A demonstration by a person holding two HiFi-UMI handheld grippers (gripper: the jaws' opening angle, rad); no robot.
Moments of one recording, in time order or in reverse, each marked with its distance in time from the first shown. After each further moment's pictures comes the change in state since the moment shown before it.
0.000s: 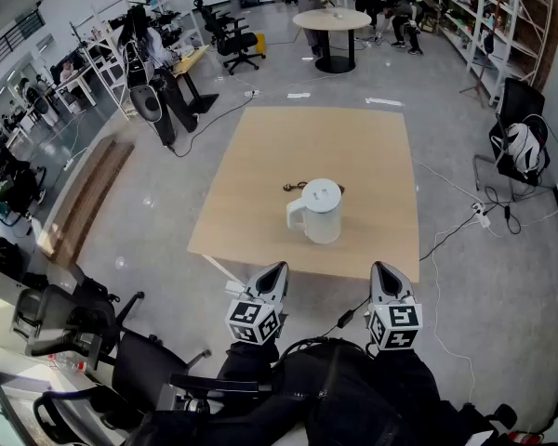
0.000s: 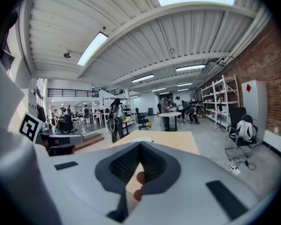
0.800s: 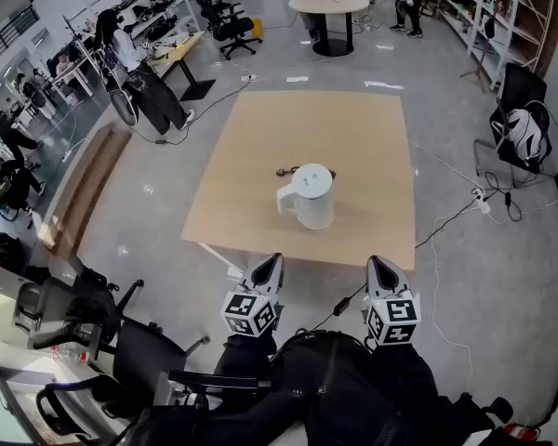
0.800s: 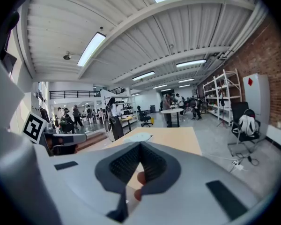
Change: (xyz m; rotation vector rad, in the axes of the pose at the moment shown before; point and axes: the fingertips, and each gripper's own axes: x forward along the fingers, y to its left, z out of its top) left arm 0.014 -0.016 -0.013 -0.021 0.022 0.024; right arm -0.006 -0.023 -0.017 0.026 0.027 0.039
